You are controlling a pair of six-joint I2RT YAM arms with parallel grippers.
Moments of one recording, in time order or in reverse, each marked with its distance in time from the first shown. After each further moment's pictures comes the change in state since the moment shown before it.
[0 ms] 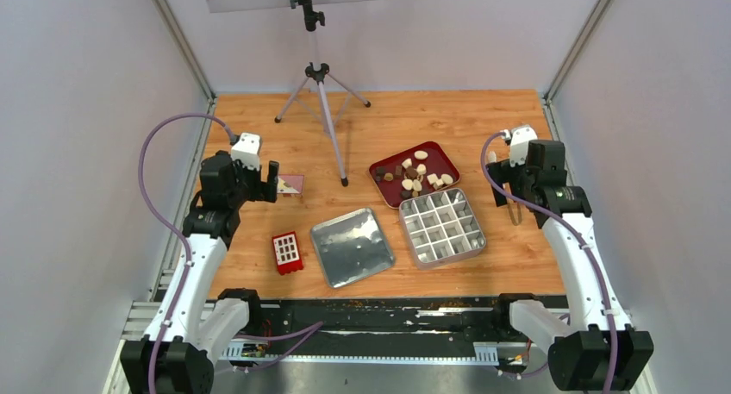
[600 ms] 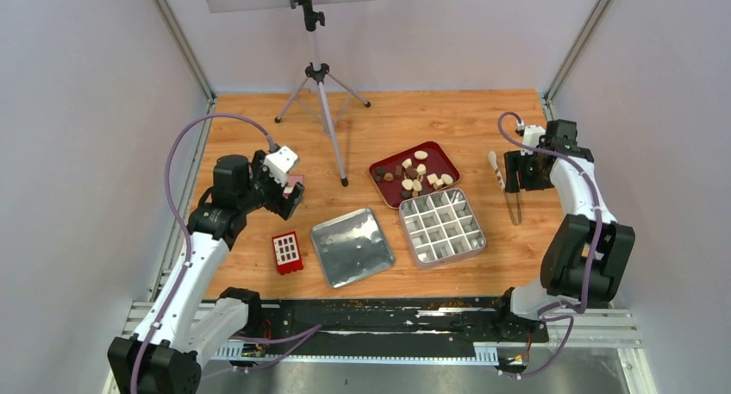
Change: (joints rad) left arm -0.130 0.000 0.043 -0.119 0.250 0.221; right arm -0.242 0.438 0.113 -0.029 -0.313 -0.029
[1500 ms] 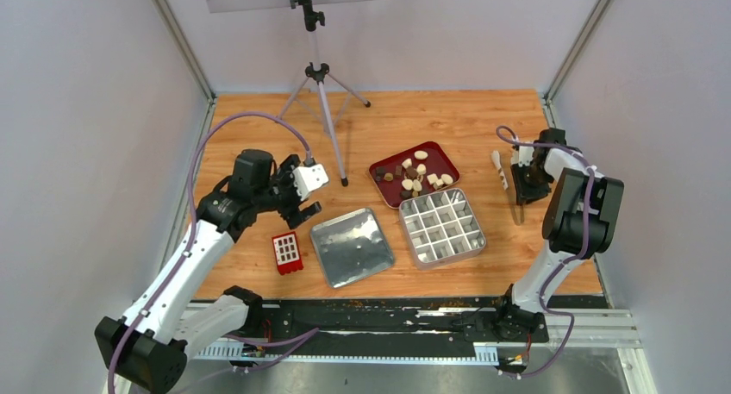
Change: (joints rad) left arm -0.225 0.076 0.161 -0.237 0.045 0.297; right arm -0.074 0.381 0.094 0.072 0.116 -0.079
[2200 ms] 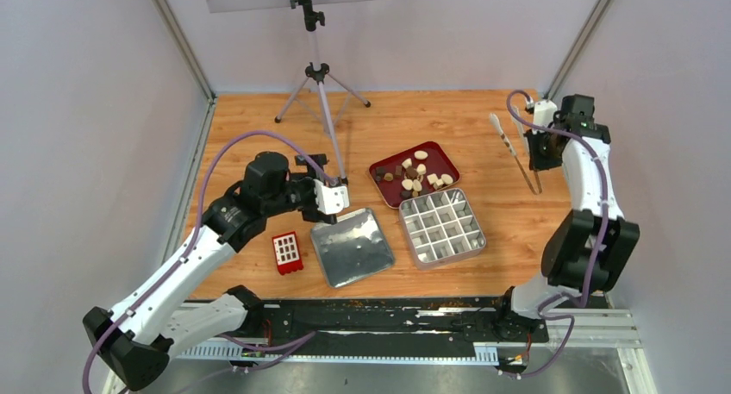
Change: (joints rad) left arm -0.214 -0.008 0.038 0.107 -0.069 0.257; right arm 0.024 -0.223 0.175 -0.178 -0.058 -0.046
